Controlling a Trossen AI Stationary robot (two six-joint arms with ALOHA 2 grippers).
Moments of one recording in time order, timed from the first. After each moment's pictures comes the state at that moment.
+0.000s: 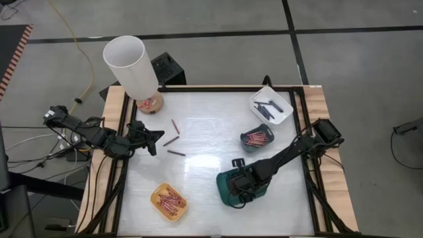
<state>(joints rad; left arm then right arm) -0.42 0.54 0.43 -0.28 -0.89 -0.83 0.47 1.78 1.15 -0.53 0.23 0.23</state>
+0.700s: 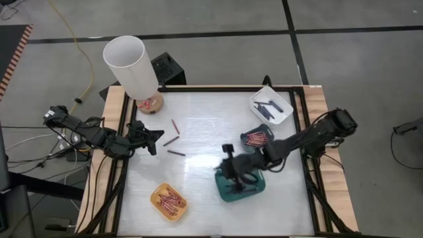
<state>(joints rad) -0.42 0.54 0.43 -0.27 -0.90 -0.83 0.37 1.54 1.17 -0.20 0.22 -0.02</state>
